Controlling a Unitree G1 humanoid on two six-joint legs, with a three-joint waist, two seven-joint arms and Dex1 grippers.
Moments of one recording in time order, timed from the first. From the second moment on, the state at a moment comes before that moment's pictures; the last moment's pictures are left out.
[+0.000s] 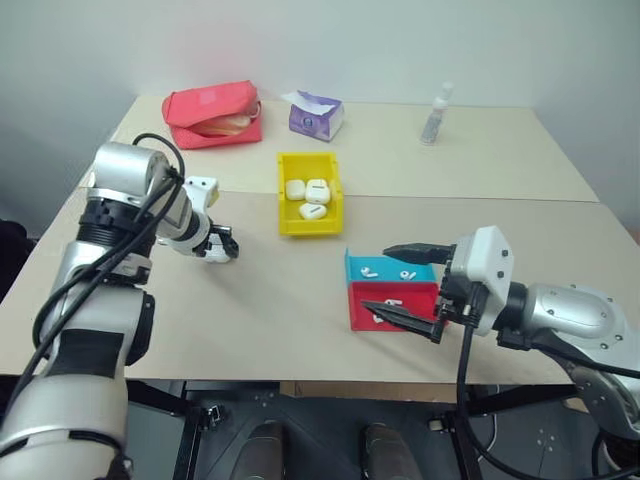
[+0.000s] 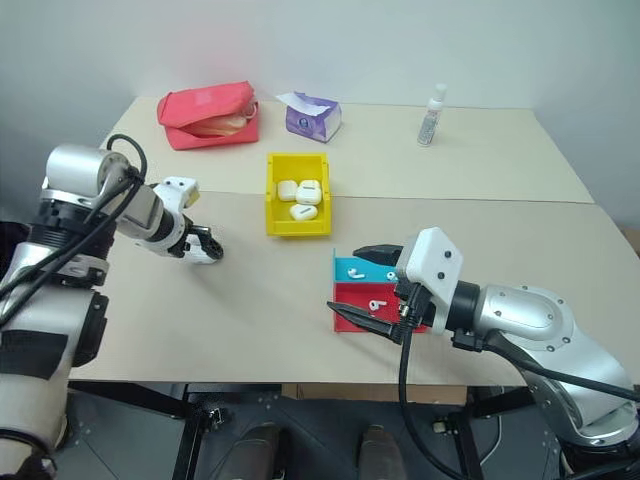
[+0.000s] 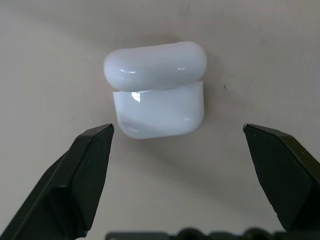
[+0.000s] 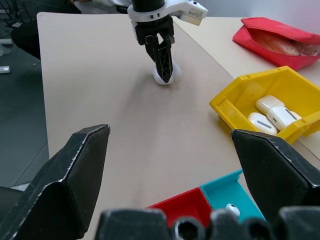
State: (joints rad) left arm -1.24 0.61 -0.21 0.64 -0.44 1.61 -0.21; right arm -0.23 -0.80 -0.08 -0.74 0.68 0.63 0.71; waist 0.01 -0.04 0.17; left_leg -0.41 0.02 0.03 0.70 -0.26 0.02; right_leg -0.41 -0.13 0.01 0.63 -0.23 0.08
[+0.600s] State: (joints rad) left arm -1.24 0.51 -0.08 0.73 -0.26 1.56 -0.18; right arm -0.22 -0.82 -0.10 -0.74 0.69 0.63 0.75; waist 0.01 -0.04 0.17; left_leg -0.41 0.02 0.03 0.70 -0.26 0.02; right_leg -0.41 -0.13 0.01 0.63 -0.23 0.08
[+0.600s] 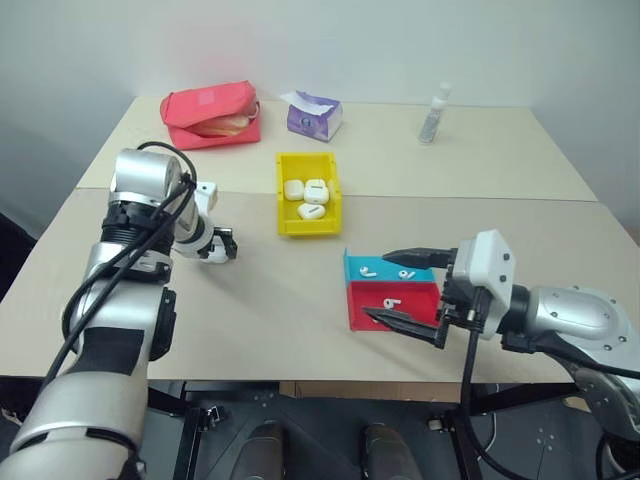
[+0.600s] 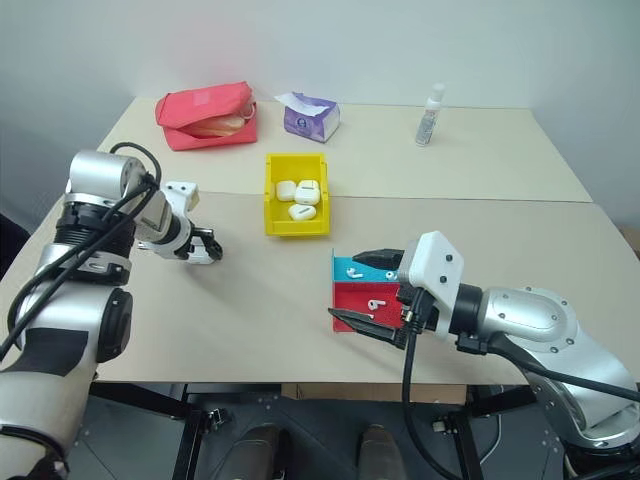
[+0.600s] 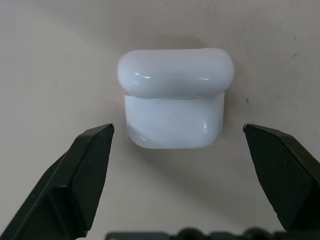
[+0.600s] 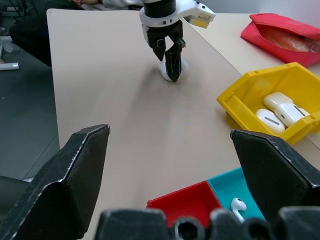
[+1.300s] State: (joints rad) left arm -1.21 0.49 -0.05 0.74 -0.18 1.51 -0.21; right arm -0.19 -0.83 -0.14 -0.76 0.72 0.65 0.74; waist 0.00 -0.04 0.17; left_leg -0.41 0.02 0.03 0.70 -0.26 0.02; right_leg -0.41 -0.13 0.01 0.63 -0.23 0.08
